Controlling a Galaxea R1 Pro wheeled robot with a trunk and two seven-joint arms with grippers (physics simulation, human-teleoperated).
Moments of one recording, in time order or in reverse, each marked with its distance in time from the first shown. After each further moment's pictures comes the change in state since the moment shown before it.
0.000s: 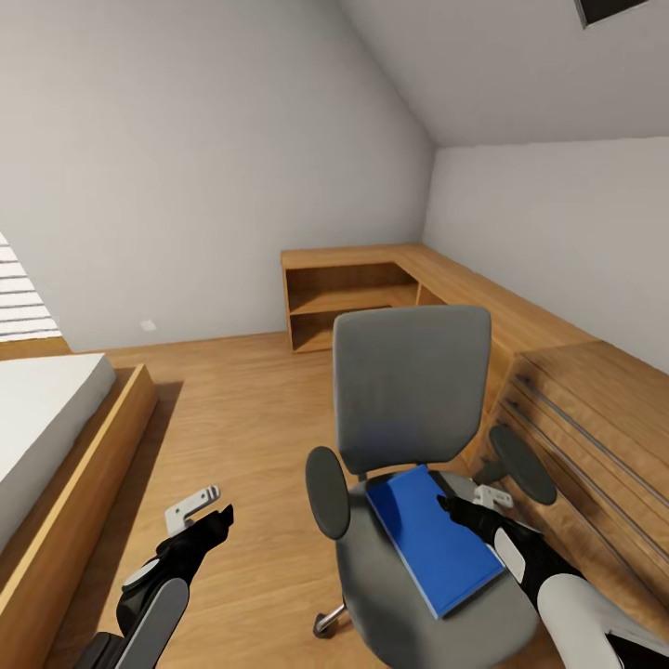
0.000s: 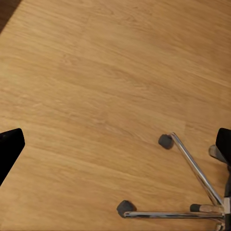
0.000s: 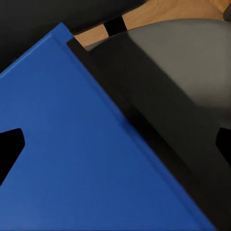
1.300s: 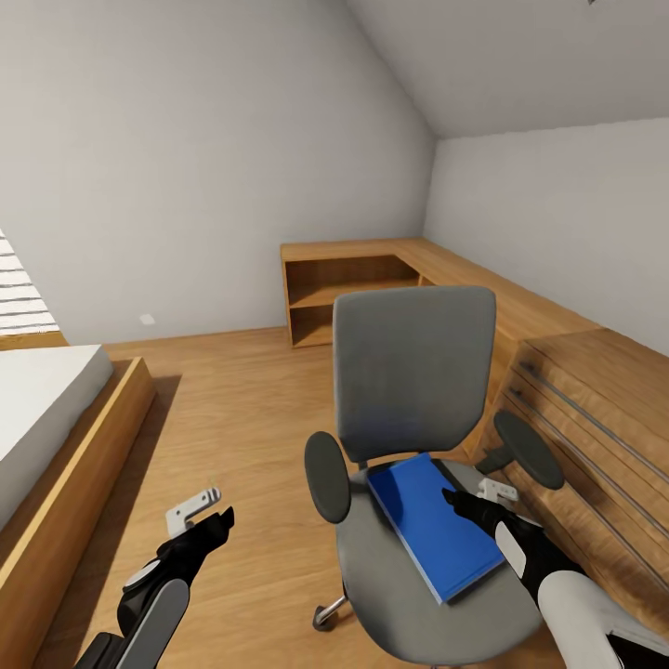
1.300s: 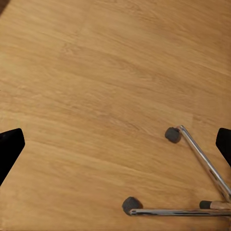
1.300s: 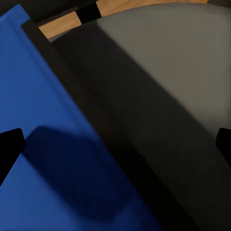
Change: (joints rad) left arm 0.000 0.001 -0.001 0.012 0.002 0.003 -0.006; right arm -0.001 0.000 0.007 -0.041 0.001 0.000 -0.051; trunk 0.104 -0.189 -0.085
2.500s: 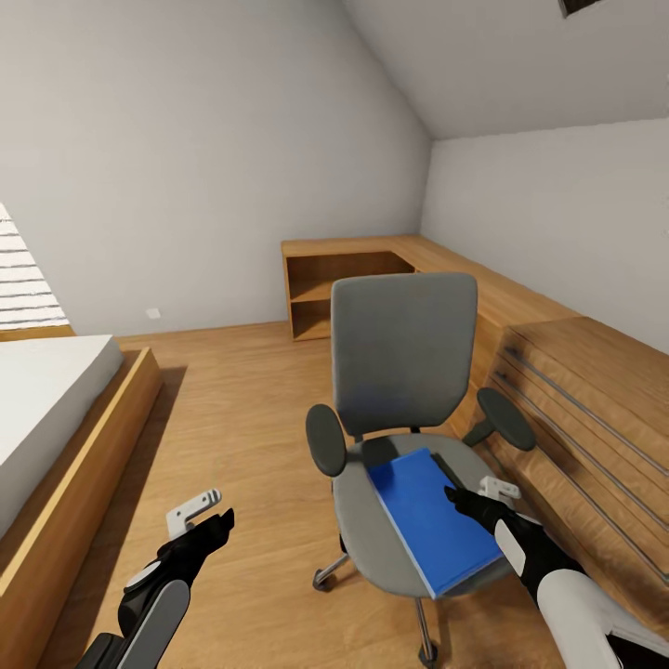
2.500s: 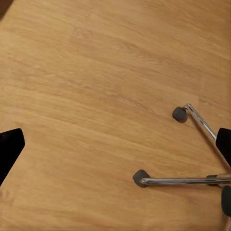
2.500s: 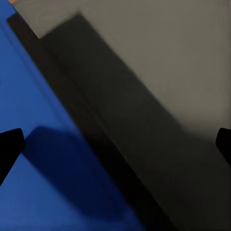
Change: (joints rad) left arm 0.000 0.000 -0.001 0.011 -0.002 -0.002 -0.003; right arm 0.000 0.003 0.001 -0.015 0.003 -0.005 -0.030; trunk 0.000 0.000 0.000
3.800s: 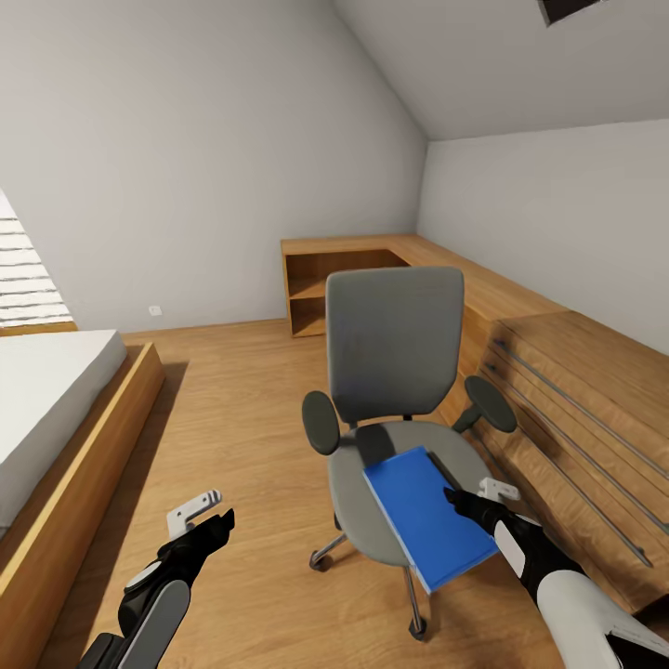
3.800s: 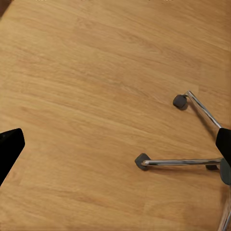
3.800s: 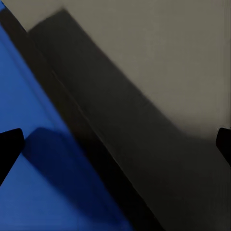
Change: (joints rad) left arm 0.000 0.000 -0.001 0.002 0.002 0.000 0.002; right arm 0.000 0.000 0.001 0.008 -0.001 -0.001 0.001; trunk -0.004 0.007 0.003
